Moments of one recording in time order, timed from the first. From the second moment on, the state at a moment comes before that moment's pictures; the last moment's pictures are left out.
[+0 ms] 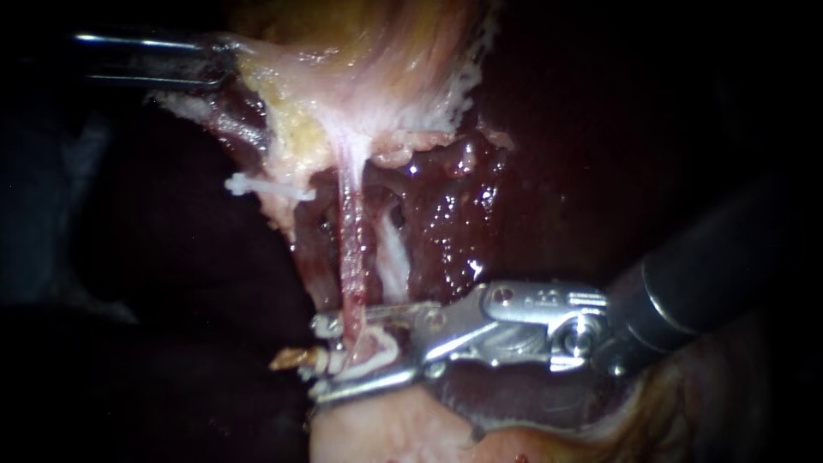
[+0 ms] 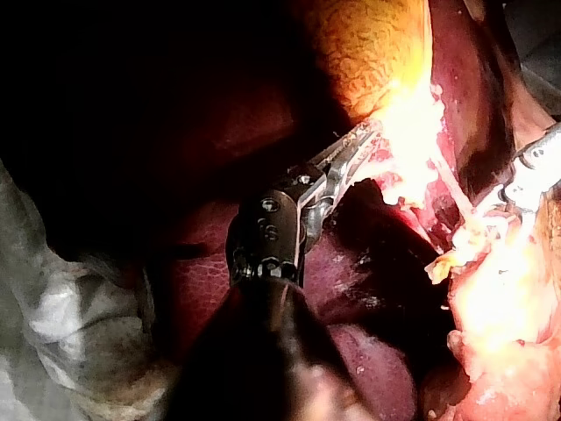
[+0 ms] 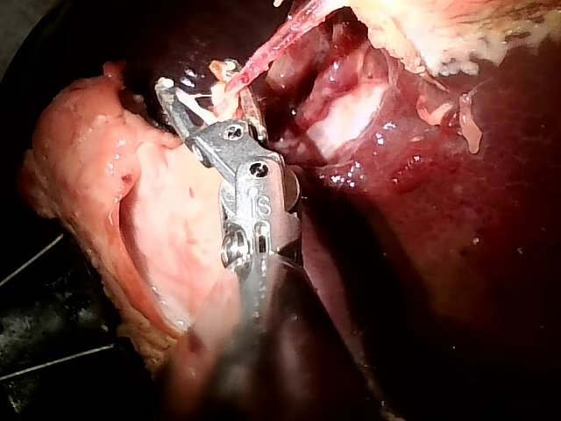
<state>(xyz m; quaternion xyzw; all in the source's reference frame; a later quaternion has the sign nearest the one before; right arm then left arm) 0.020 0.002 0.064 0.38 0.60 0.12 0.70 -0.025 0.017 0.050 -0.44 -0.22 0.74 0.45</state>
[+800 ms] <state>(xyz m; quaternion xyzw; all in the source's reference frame) 0.019 0.003 0.064 0.44 0.55 0.20 0.68 -0.025 0.017 0.050 -0.44 -0.22 0.74 0.45</state>
